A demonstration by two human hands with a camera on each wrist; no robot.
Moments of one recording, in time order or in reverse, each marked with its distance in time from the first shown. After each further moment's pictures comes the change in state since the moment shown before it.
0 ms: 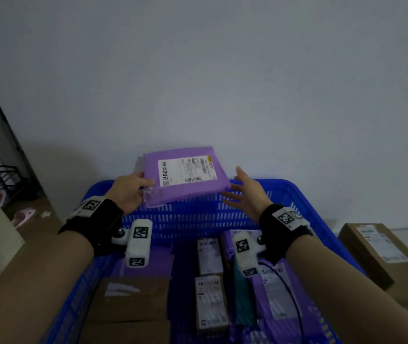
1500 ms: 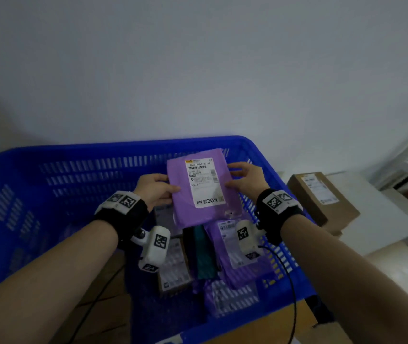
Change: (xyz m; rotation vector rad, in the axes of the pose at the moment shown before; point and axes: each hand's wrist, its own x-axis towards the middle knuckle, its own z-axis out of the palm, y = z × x) left_hand 0.034 -0.128 0.094 0.331 -0.106 -0.259; right_hand -0.012 0.036 -0.102 -0.654 0.387 -0.038
